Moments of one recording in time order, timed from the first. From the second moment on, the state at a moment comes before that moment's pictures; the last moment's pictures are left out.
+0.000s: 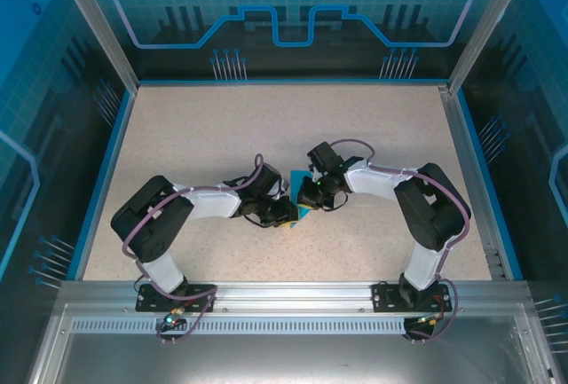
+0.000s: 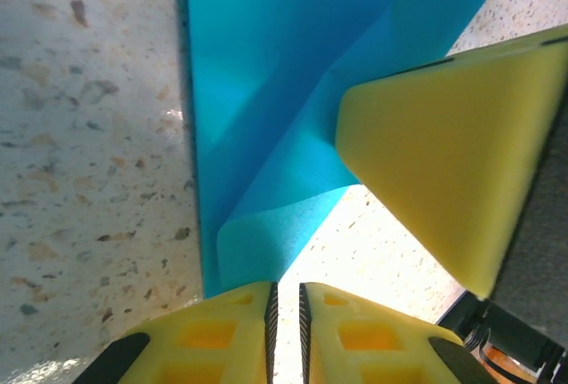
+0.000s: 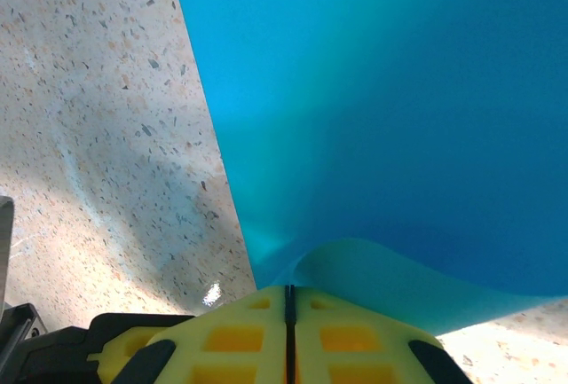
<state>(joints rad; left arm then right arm) -0.67 1.72 0.78 -0.08 0.53 -0.93 0.61 1.79 1.02 -0.43 -0.40 0.86</state>
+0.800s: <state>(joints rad) -0.67 1.72 0.80 -0.13 0.51 -0.93 0.61 1.79 1.02 -0.43 -0.39 0.87</state>
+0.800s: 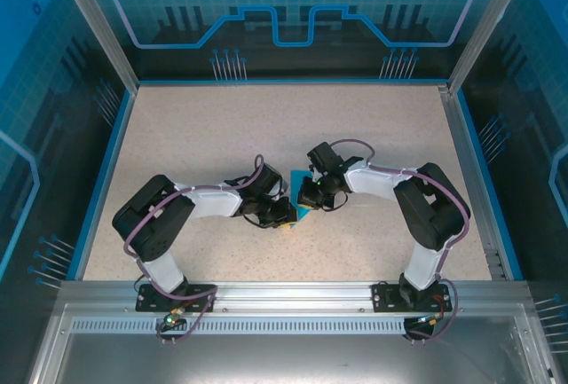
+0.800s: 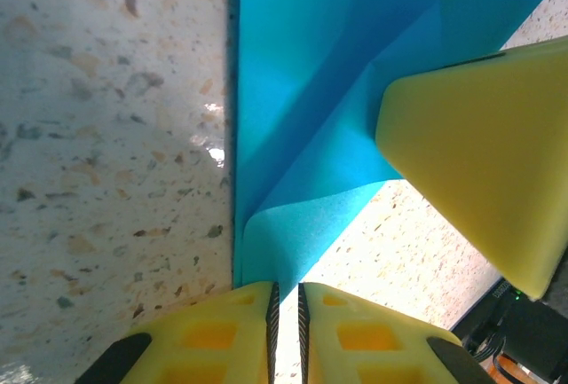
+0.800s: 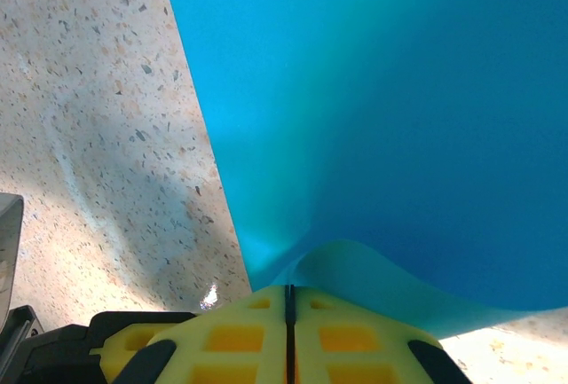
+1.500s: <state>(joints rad) -0.67 1.72 0.80 -0.13 0.50 -0.93 0.61 1.79 1.02 -0.42 -0.39 0.89</state>
